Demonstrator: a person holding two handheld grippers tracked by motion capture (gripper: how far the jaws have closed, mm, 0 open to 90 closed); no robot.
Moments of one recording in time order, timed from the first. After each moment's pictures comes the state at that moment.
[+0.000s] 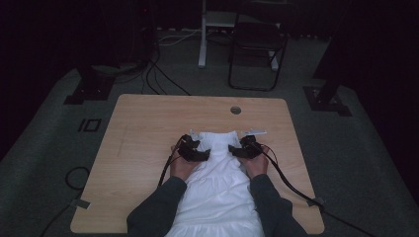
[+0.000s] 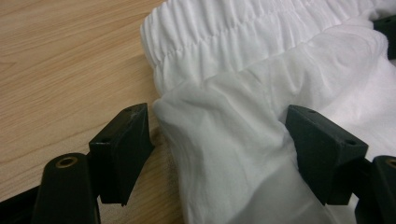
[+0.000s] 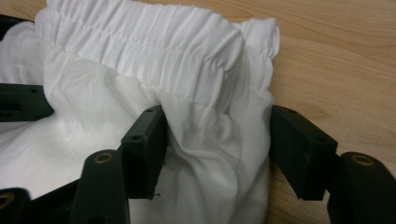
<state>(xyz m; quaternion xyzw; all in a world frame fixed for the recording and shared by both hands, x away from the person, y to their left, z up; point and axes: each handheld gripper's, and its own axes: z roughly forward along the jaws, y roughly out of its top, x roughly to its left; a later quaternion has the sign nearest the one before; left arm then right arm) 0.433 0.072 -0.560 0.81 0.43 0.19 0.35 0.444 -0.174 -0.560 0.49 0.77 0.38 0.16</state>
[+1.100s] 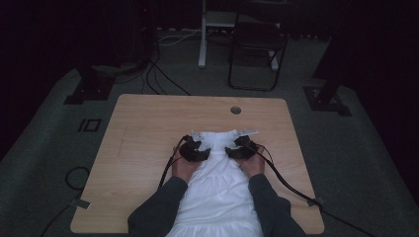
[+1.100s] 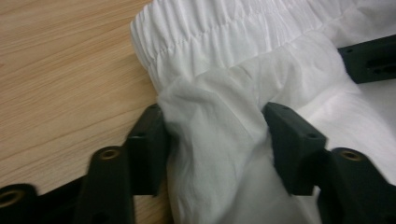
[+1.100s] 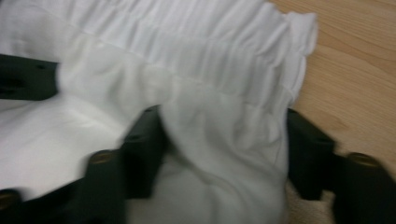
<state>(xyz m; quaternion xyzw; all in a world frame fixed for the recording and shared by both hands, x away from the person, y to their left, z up) 0.429 0.065 -0.558 0.81 0.44 0.18 0.36 0.442 -0.156 -0.557 0.46 0.80 0.34 0.18</state>
